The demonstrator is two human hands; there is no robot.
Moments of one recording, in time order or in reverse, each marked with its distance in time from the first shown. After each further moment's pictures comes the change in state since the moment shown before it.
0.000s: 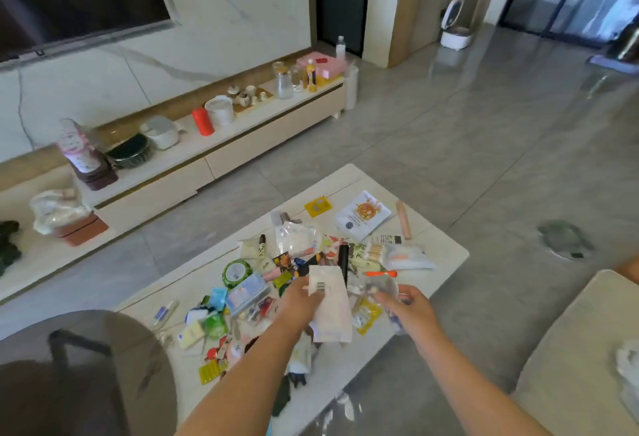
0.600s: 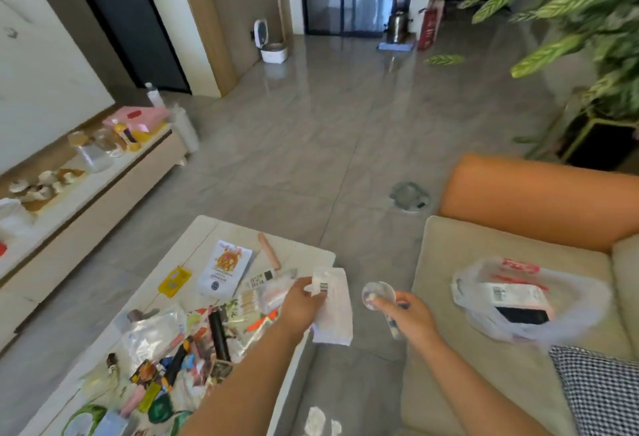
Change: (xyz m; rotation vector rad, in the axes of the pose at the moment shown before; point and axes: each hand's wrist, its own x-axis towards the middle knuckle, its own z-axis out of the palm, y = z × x) left_hand -0.026 0.175 0.287 0.170 -0.396 0.219; right_hand 0.024 0.046 -0.284 0.051 0.492 0.030
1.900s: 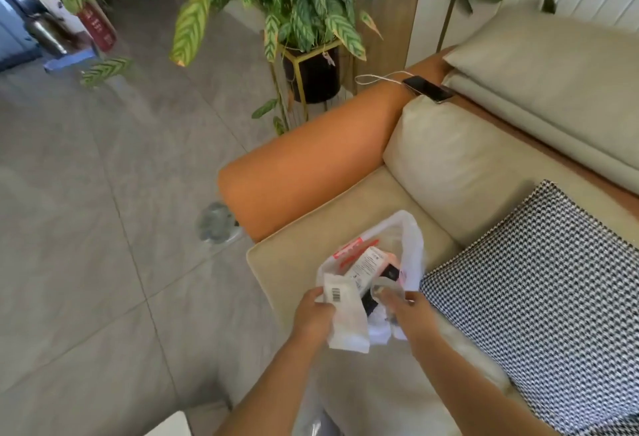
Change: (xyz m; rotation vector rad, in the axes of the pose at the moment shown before) left_hand 0.156 0.124 0.416 0.482 -0.694 -0.001; right_hand 0.168 0.165 -0.238 0.681 0.716 0.589
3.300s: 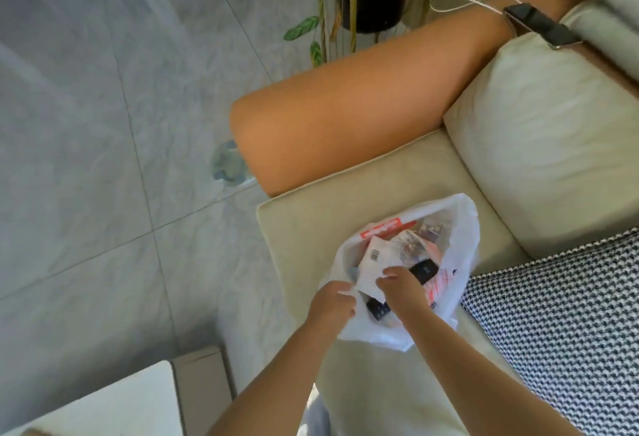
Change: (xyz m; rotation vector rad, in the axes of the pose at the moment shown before) left_hand 0.125 -0.040 0.026 0.022 -0.065 -0.225; right_hand 0.121 -0.010 0.082 -0.525 -0.129 -0.038
